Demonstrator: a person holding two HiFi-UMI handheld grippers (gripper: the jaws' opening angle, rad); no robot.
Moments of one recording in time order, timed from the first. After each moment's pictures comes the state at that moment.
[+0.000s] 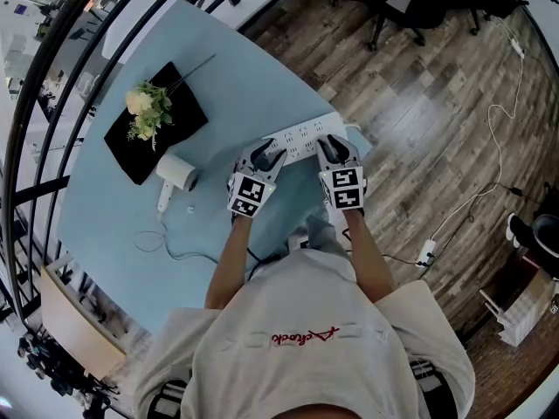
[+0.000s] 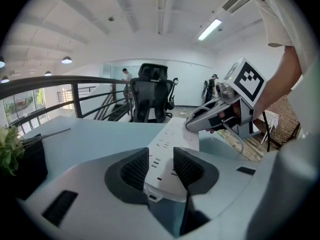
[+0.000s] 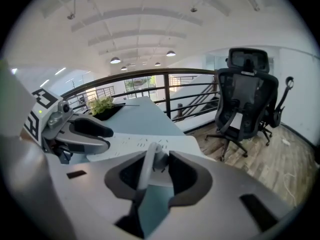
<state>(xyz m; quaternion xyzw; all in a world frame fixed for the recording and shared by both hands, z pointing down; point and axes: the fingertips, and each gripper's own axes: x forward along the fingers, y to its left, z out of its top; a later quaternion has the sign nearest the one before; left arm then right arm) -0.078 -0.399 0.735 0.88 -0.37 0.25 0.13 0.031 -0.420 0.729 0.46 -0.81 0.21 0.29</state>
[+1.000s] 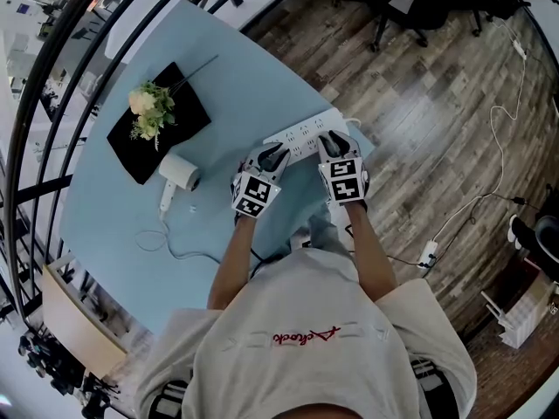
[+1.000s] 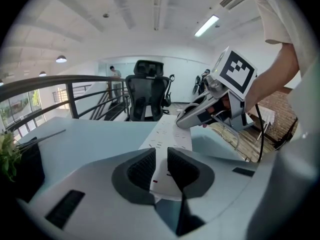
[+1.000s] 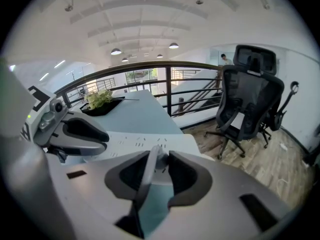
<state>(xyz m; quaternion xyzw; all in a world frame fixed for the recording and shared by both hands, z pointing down) -0.067 -0.397 0.733 0.89 -0.35 0.27 0.13 0.028 -0.433 0.730 0.45 -0.80 0.22 0.34</state>
